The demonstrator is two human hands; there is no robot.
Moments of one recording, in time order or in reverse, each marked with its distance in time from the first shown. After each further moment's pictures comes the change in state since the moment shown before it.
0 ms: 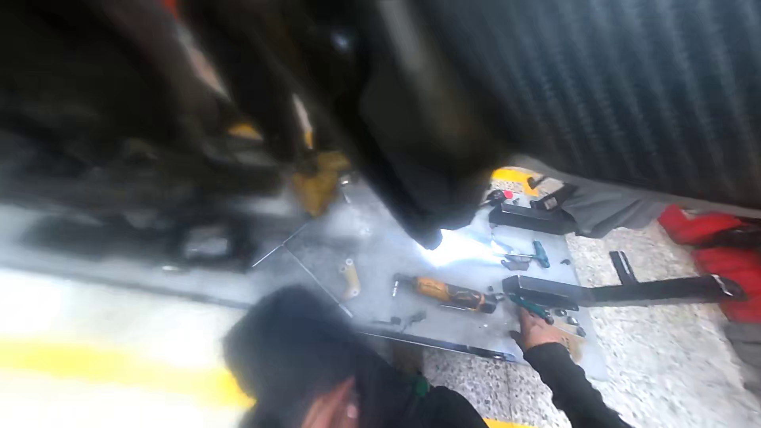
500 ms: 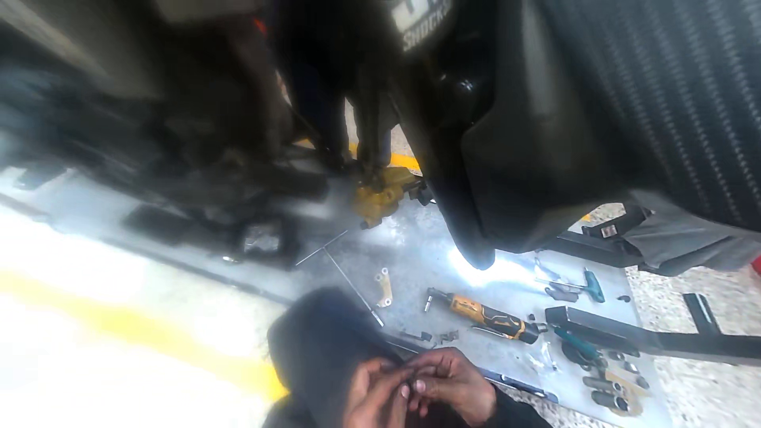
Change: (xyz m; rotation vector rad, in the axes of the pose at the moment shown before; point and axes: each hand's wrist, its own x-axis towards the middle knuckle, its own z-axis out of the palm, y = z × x) left_hand 0.039 0.014 0.013 0.155 0.004 0.115; right_hand -0.144 -0.218 -0.020 1.384 -0.925 -0.828
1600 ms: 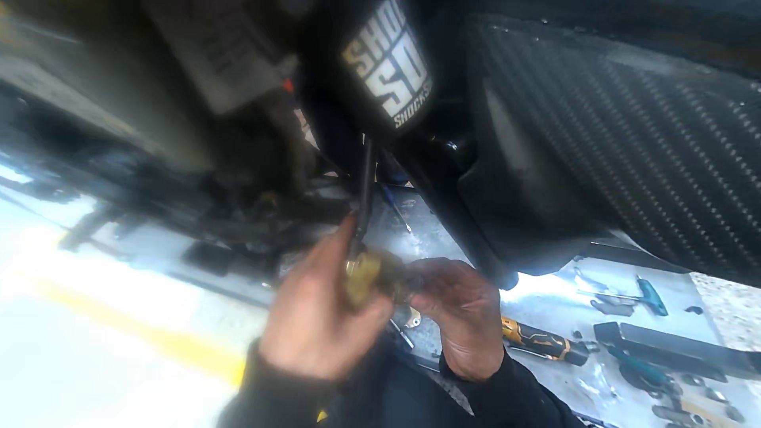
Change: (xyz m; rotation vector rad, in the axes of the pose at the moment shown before) left_hand 0.168 0.136 -0.097 0.655 -0.009 0.304; right_hand 0.089 -0.115 0.073 0.027 0.304 -0.934
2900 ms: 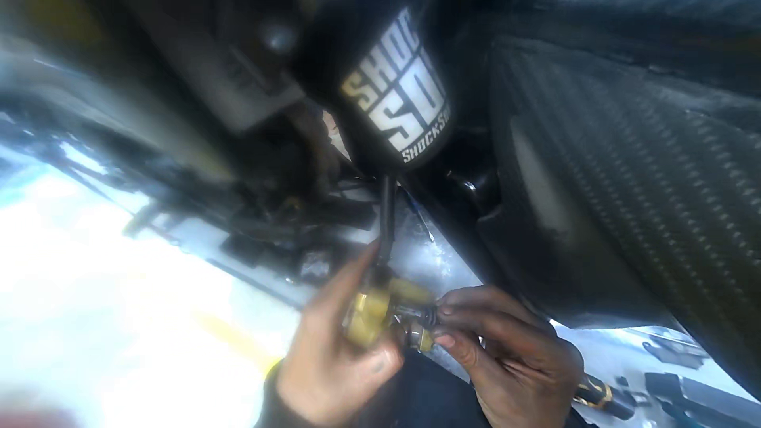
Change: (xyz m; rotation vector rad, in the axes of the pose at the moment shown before) left_hand -0.007 -0.003 0.019 -0.410 0.058 0.102; right_hand 0.018 -0.031 -0.002 -0.354 -0.102 -0.342
